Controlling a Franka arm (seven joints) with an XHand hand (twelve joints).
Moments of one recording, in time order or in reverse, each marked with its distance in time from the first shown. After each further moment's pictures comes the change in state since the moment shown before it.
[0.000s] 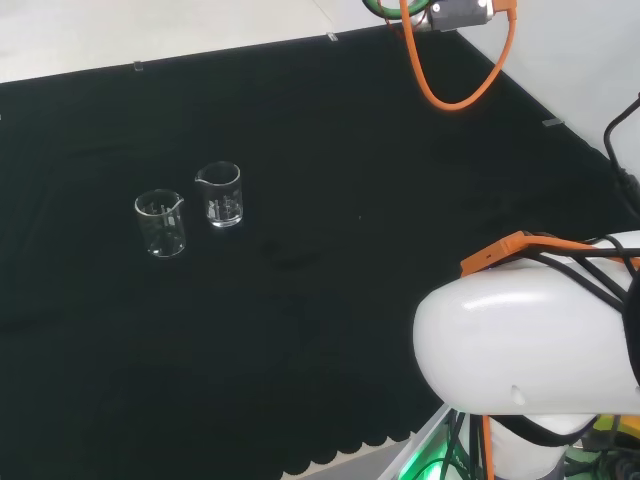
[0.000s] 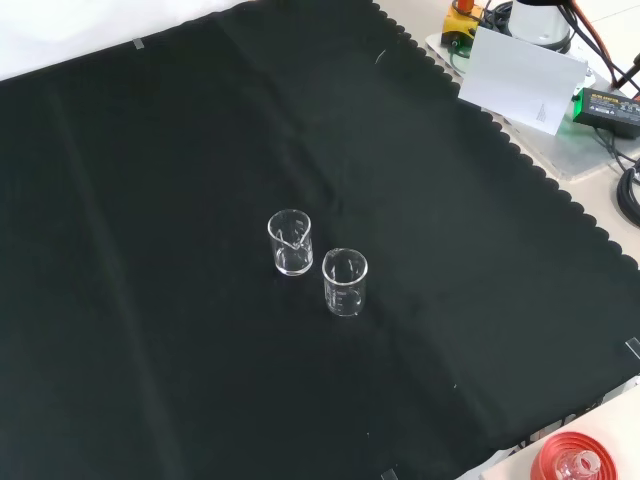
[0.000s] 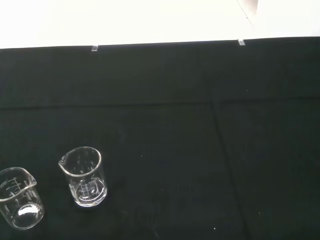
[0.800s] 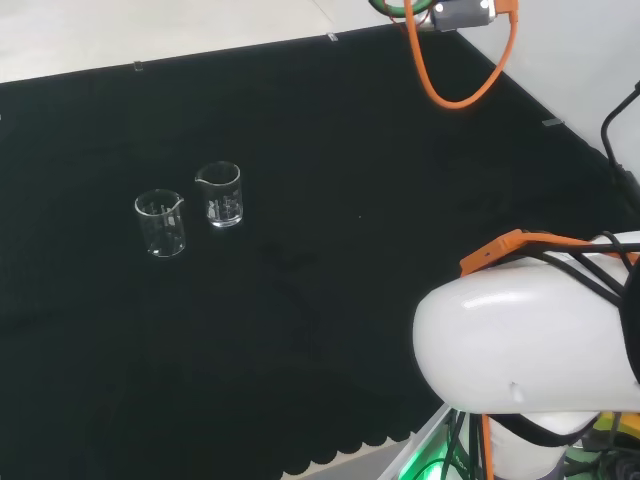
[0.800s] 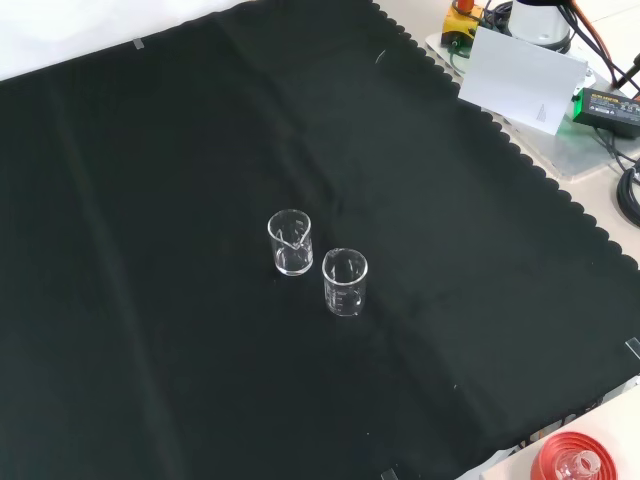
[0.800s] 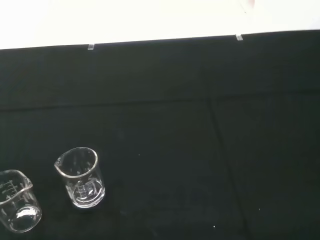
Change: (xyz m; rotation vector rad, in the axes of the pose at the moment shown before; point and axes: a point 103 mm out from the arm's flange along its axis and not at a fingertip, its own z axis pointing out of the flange) arm -0.013 0.009 0.007 0.013 0.028 0.017
